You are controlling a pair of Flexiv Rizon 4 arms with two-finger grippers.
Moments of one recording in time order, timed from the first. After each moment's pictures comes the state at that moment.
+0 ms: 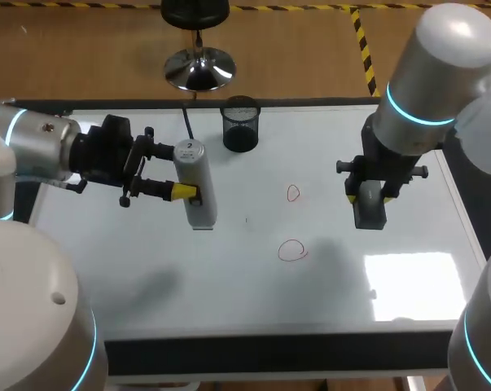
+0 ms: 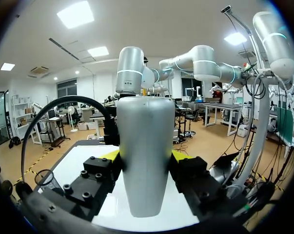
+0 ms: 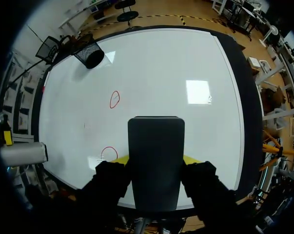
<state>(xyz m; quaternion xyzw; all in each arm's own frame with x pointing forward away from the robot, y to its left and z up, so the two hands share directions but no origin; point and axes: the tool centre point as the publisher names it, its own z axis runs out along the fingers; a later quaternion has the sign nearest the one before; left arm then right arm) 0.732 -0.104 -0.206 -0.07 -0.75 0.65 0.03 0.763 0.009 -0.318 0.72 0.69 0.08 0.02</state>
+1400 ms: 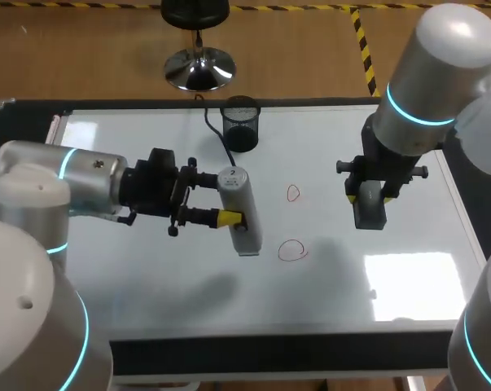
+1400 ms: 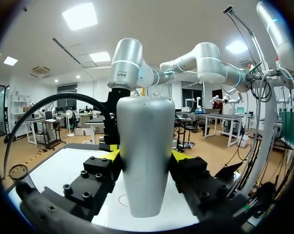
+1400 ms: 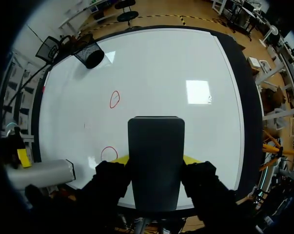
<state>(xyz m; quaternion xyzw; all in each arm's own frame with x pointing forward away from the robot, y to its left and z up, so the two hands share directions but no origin) 0.707 -0.178 -0.245 -0.06 -0.72 0.69 0.05 0.763 0.009 -0.318 0.72 0.69 0.08 0.02</state>
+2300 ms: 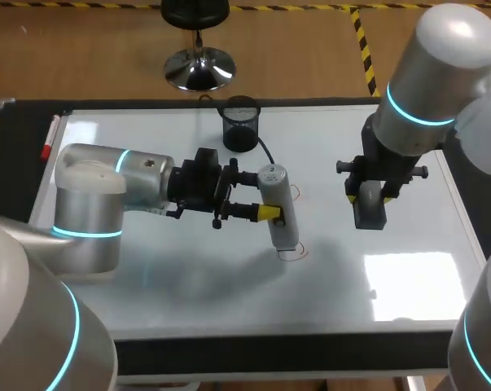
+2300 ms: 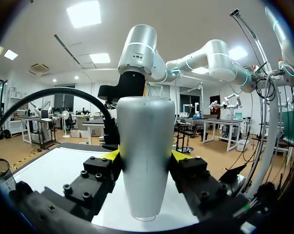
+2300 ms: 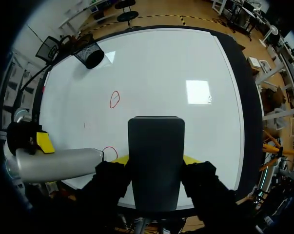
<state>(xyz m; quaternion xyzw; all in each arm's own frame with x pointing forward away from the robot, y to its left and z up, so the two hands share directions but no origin) 0.746 -0.243 -0.283 -0.06 -0.71 0.70 0.07 0.763 0.009 -0.318 0.72 0.69 0.08 0.02</state>
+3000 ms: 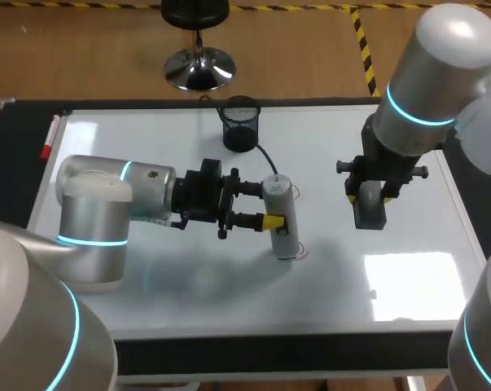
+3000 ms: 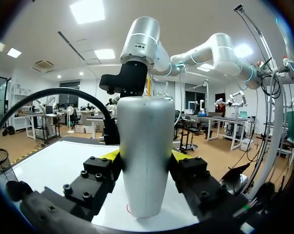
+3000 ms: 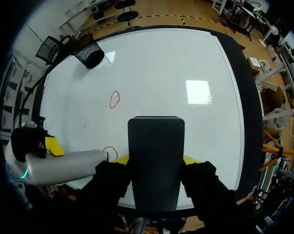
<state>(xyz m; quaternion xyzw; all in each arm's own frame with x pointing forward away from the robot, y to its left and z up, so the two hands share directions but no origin) 0.739 -0.247 -0.300 -0.03 -0.72 0.69 0.06 0.763 0.009 -0.318 0.72 0.69 0.08 0.02</state>
